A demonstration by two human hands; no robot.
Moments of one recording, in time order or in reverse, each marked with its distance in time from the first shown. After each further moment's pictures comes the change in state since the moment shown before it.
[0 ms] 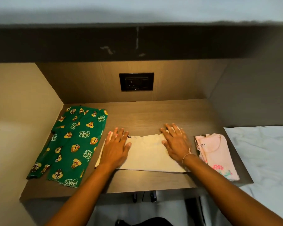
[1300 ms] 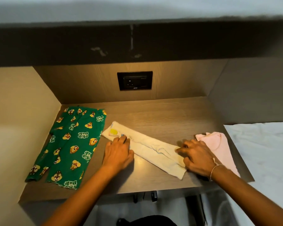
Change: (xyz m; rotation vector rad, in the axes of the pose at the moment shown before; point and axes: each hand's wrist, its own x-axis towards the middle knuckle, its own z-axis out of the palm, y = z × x) left_hand -0.009 0.025 -0.029 0.132 -0.131 0.032; right_hand -0.062 0.040 -0.031 -0.055 -0.122 -0.118
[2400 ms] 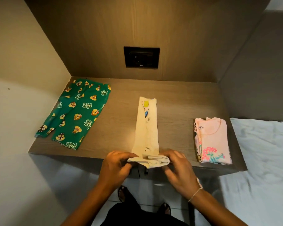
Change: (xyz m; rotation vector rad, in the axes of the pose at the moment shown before) left_hand -0.138 0.067 0.030 -0.872 0.348 -0.041; right_hand -0.085 -0.078 0.031 0.763 0.300 -0.109
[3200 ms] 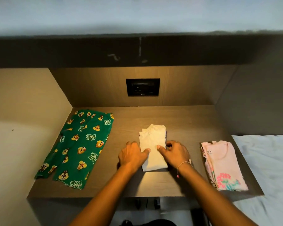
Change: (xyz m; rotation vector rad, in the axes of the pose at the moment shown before) left_hand 0.164 -0.019 0.022 0.553 -0.170 -0.470; right_hand 0.154 0.015 0.022 -0.214 0.080 0.640
